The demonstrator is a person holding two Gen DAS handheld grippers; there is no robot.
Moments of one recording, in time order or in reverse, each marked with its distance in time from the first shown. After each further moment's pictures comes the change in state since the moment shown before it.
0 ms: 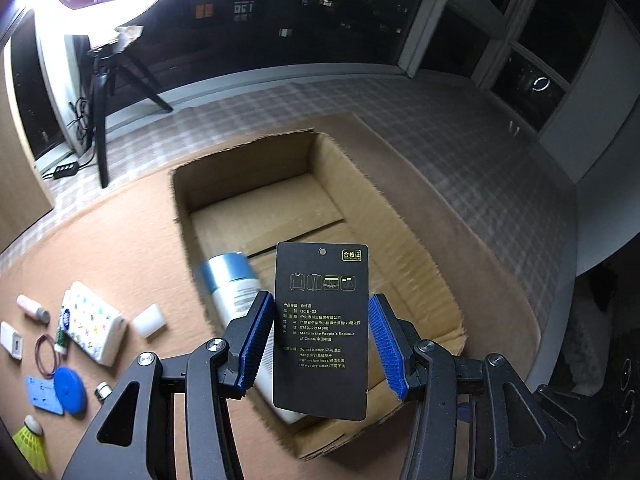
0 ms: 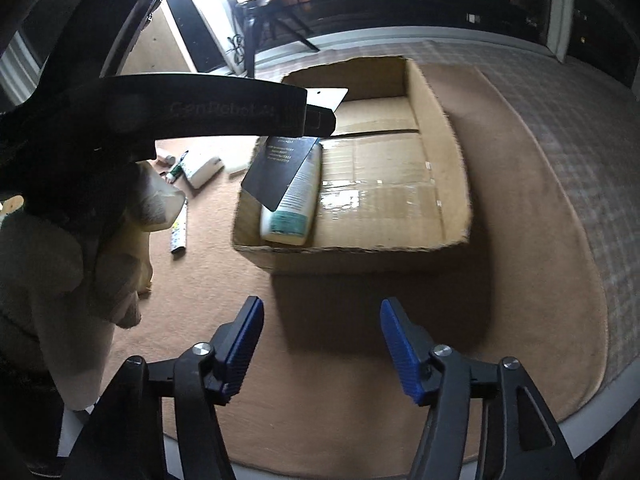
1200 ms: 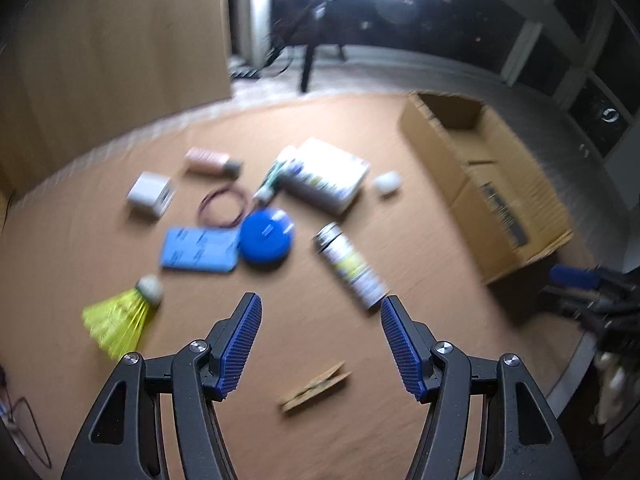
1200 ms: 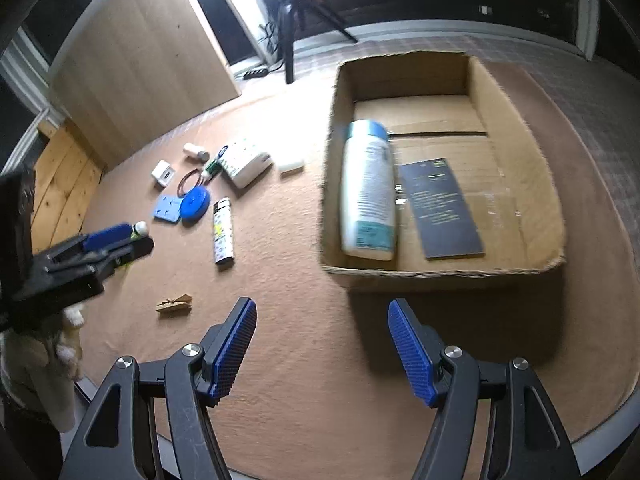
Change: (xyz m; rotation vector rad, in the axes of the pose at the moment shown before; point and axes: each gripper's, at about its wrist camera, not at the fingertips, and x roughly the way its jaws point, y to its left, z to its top) left arm -0.118 0.177 -0.152 -0.206 0.043 0.230; right arm 0.028 0.068 0.018 -0.021 0.039 0.083
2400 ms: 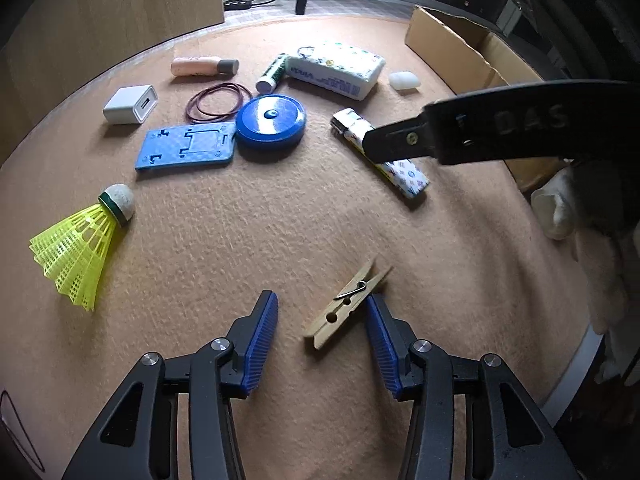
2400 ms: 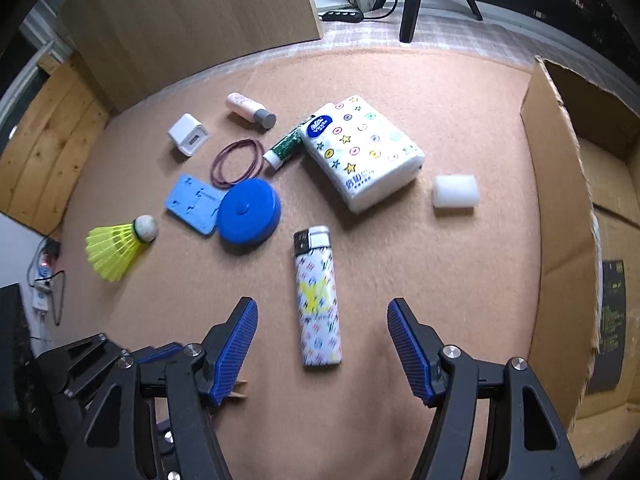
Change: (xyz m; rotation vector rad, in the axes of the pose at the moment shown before) left arm 0.050 0.015 -0.057 0.047 0.138 -0.027; right arm 0.128 0.101 0.064 -0.167 0.153 0.006
